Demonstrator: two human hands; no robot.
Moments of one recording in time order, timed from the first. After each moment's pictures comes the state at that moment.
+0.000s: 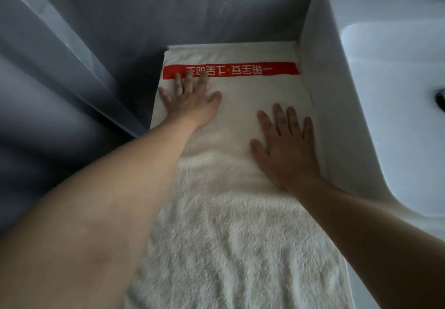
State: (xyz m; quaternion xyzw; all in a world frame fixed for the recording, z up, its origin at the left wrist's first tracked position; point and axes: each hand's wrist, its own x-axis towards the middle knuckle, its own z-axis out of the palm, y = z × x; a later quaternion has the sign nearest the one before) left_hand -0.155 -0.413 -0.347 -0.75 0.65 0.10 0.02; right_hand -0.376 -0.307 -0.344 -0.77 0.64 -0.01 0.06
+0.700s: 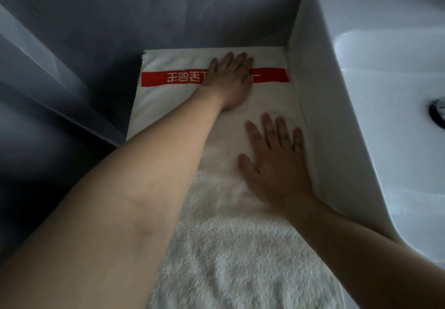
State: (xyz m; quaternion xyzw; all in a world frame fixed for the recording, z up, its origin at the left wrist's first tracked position) left_hand -0.242 -0.501 -0.345 -0.58 0.81 0.11 -0.01; right_hand -0.376 -0.315 -0.346 -0.76 0.65 -0.02 0.08
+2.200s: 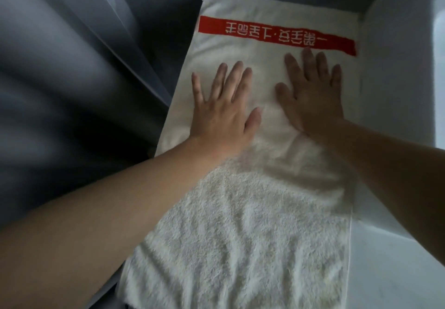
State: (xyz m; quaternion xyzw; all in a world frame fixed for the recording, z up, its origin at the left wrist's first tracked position) left_hand -0.175 -0.301 -0.325 -0.69 0.72 0.05 -0.04; right_hand -0.358 -0.396 -0.350 -0.80 0.59 0.02 0.05
